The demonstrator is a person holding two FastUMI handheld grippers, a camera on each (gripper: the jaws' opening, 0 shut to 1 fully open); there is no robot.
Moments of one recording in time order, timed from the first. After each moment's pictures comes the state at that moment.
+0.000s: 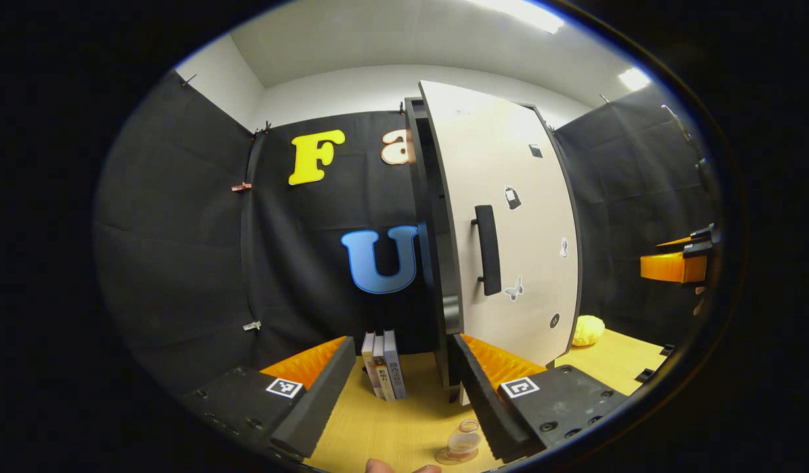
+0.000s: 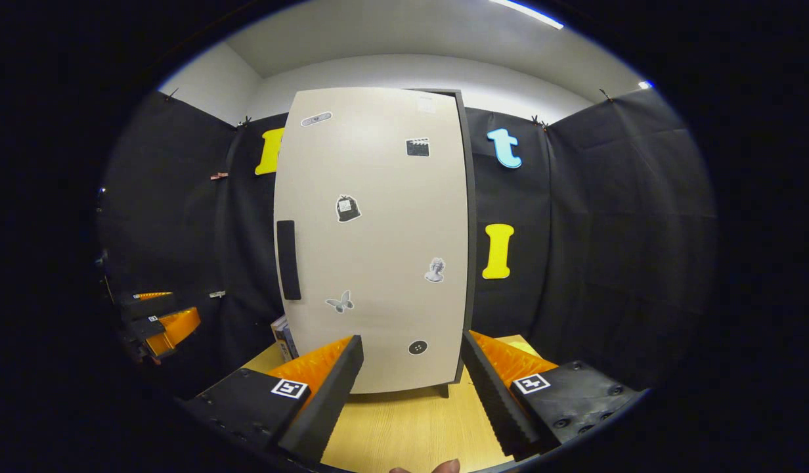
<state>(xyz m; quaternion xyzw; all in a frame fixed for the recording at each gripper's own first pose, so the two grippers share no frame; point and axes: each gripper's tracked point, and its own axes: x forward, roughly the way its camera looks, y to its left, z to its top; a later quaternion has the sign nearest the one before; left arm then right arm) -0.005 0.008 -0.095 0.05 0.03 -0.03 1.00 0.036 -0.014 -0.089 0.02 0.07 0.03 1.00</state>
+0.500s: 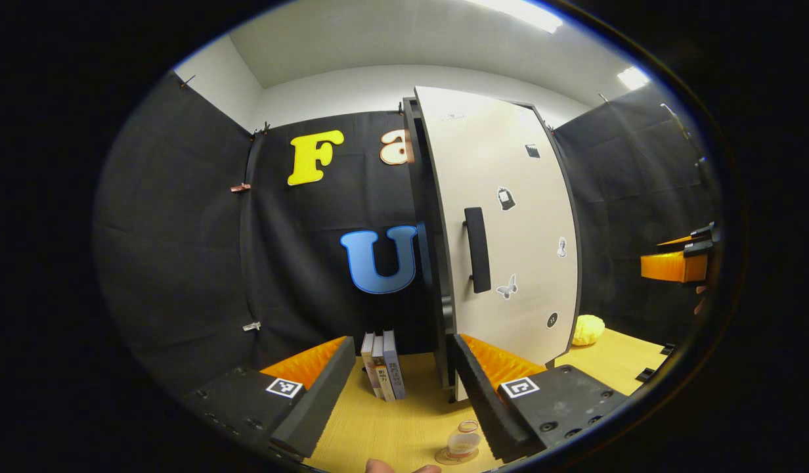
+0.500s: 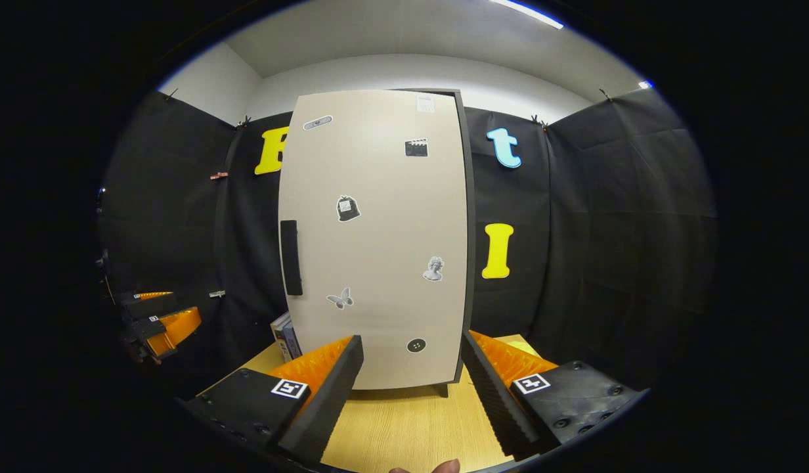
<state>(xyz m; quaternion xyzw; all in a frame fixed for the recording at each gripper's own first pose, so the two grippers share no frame) -0.004 0.005 -0.096 0.05 0.03 -0.03 1.00 0.035 -0.015 -0.088 0.02 0.07 0.03 1.00</state>
